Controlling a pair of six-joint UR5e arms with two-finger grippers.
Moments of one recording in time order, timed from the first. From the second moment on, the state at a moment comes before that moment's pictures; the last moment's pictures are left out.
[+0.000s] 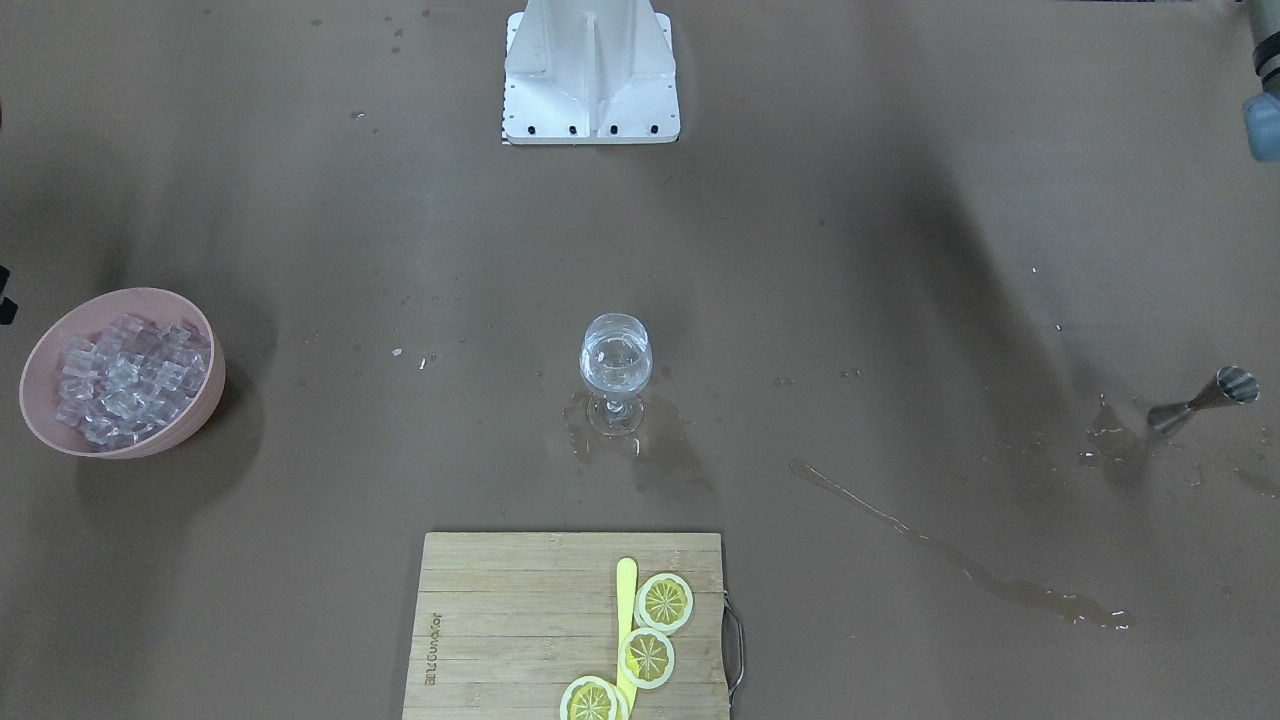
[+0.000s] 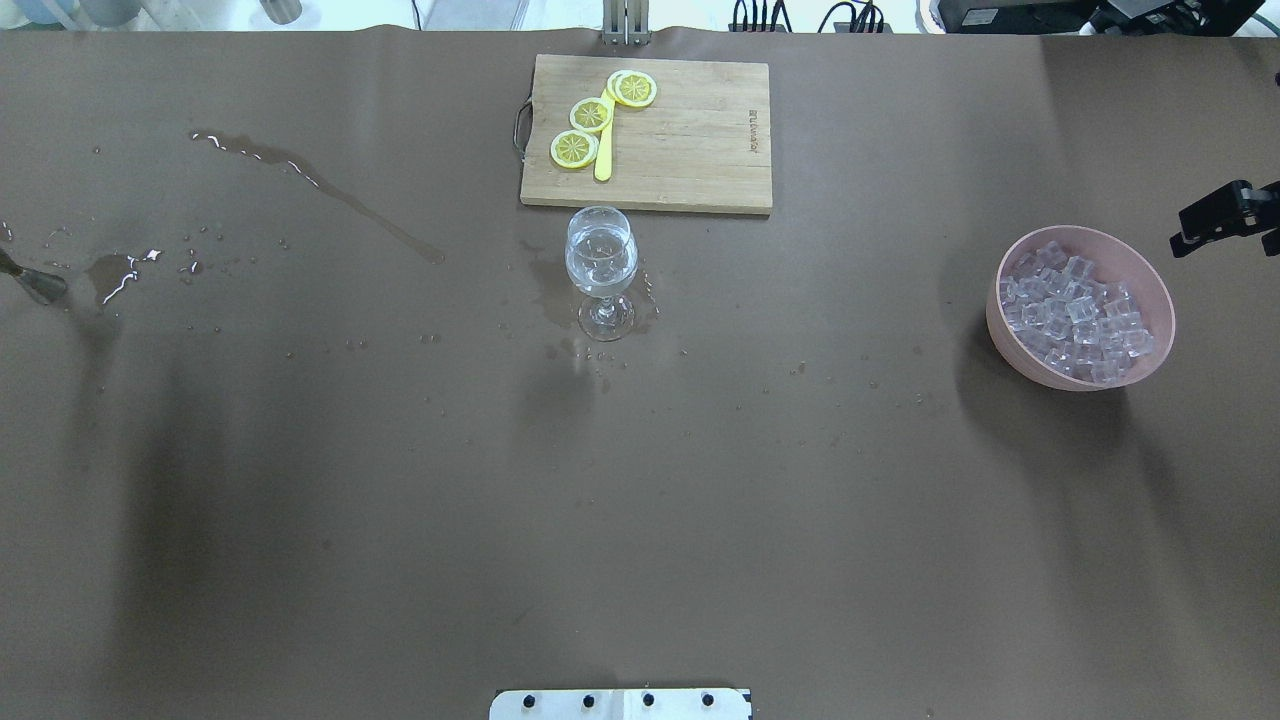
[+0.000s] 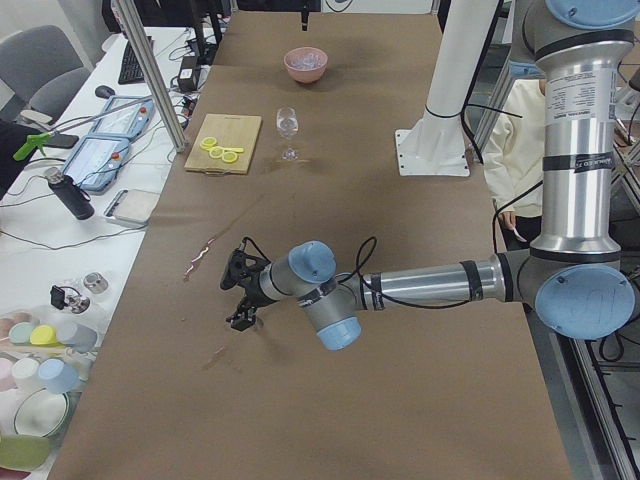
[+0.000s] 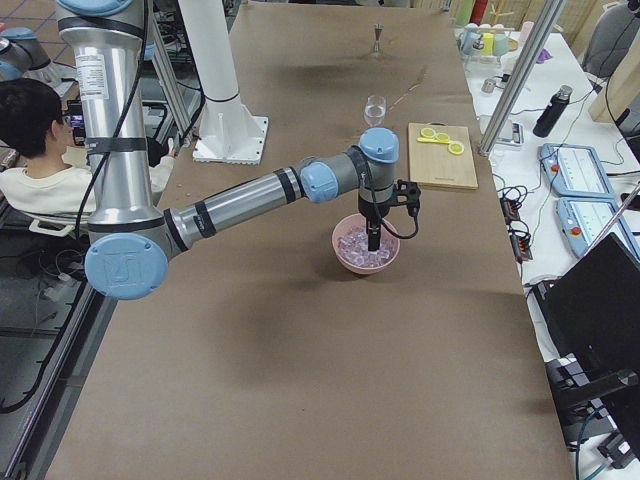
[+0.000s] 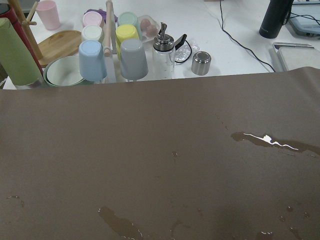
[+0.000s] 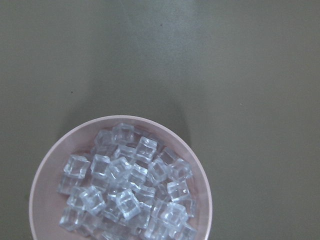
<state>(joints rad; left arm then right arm) -1.35 -1.49 -1.42 -2.82 -2.01 -0.68 1.22 -1.48 1.89 -1.58 2.24 0.51</state>
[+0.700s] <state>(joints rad) -1.09 -1.50 -1.33 -2.97 -1.68 -0.78 1.14 -1.39 1.78 -1.57 2.20 0.57</state>
